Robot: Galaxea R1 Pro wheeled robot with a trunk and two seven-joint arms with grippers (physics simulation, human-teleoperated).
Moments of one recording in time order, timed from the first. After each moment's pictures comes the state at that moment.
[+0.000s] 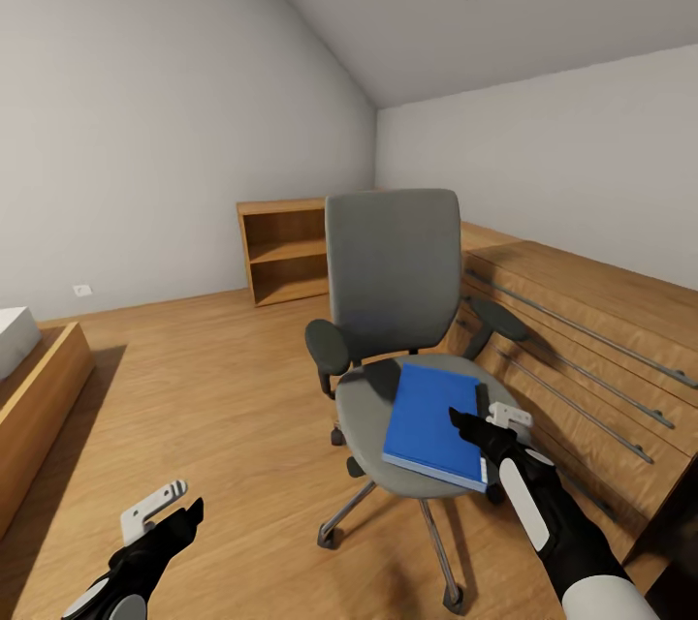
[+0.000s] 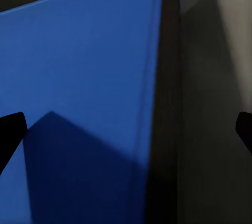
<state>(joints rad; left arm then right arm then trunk) 0.05 0.06 0.00 -1.62 0.63 0.42 0.53 -0.49 -0.06 -0.04 -0.97 -0.37 0.30 -0.05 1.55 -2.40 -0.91</state>
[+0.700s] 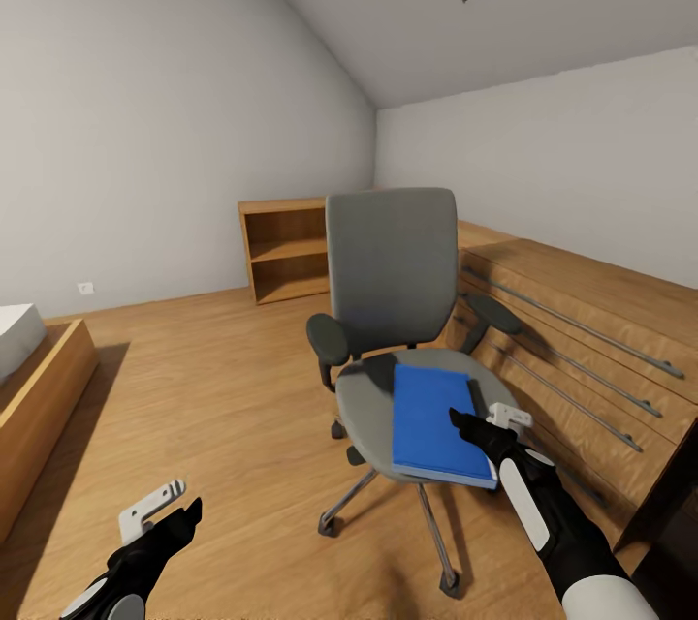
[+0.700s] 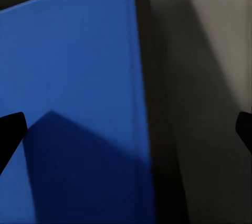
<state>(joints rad) 0.05 0.06 0.00 -1.62 0.63 0.42 0.53 -0.49 -0.06 -0.04 -0.97 -0.37 0.30 -0.05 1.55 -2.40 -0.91</state>
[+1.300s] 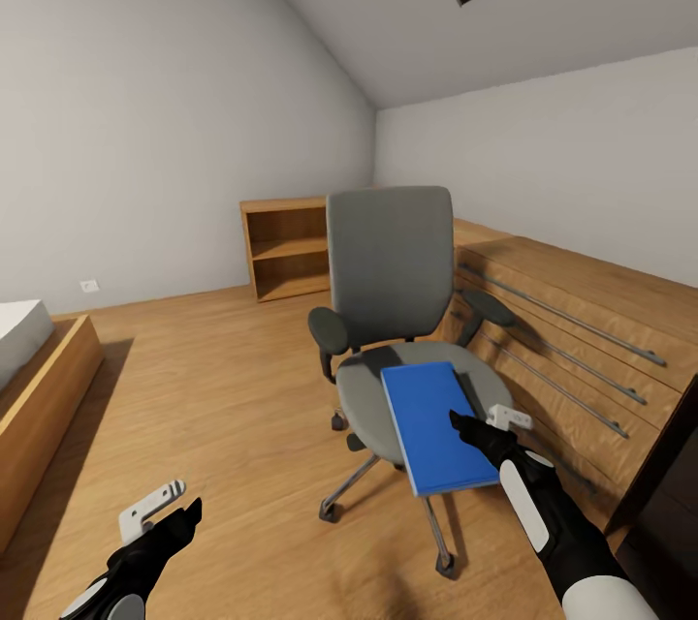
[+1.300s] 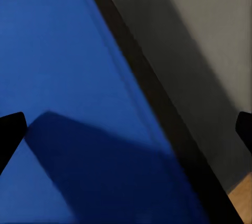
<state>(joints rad) 0.05 0.06 0.00 -1.62 0.63 0.42 0.53 -0.49 -0.06 -0.04 -0.96 -0.37 0.30 -0.05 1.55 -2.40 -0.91</state>
